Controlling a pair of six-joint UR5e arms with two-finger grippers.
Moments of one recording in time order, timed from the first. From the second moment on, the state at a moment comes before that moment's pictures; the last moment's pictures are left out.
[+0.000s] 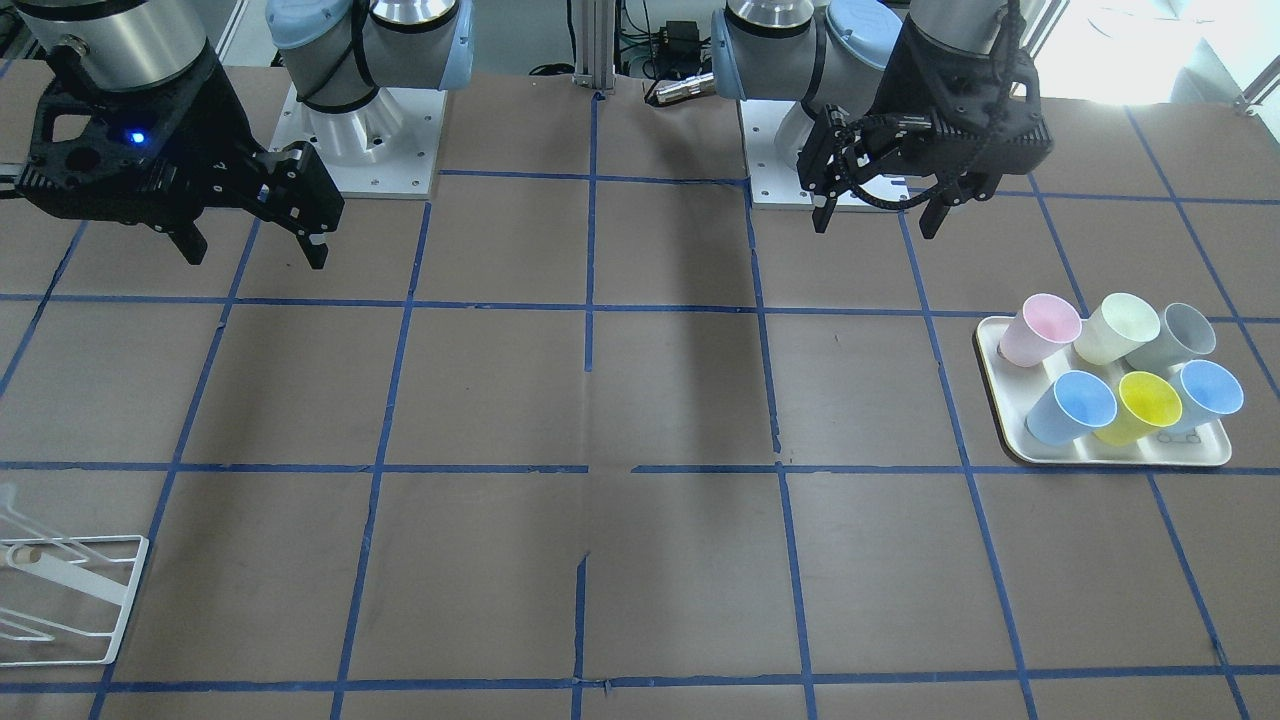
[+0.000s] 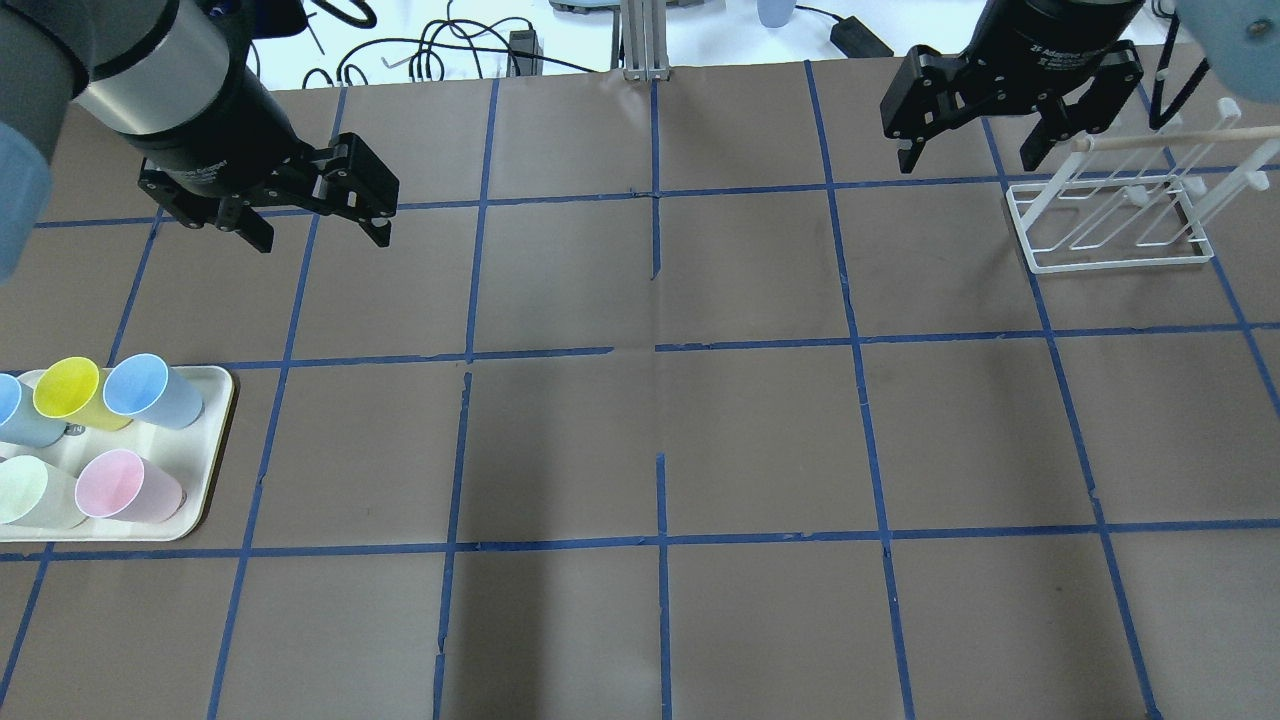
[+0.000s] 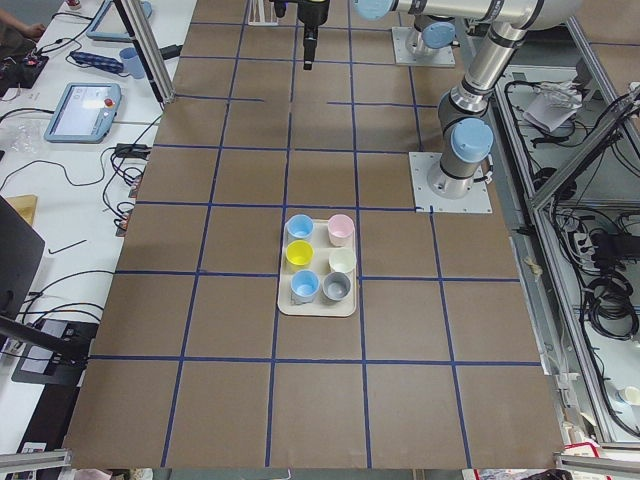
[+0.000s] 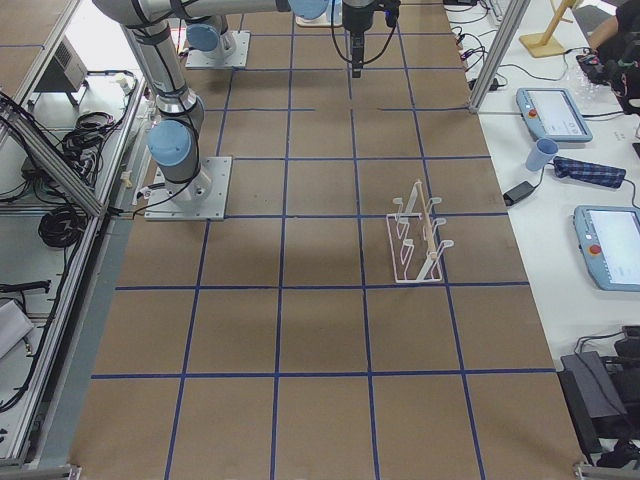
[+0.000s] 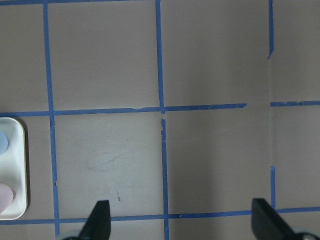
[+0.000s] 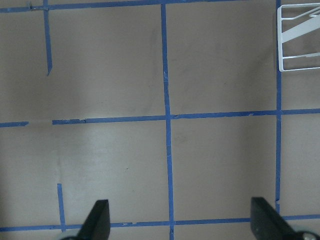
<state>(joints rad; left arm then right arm) -1.57 -1.48 -1.59 -1.55 1.55 0.01 1.56 -1.53 1.45 -1.55 -1.56 0.02</state>
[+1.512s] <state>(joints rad) -1.16 -1.52 -1.62 -1.60 1.55 0.60 1.56 -1.53 1.45 -1.55 -1.56 0.03</state>
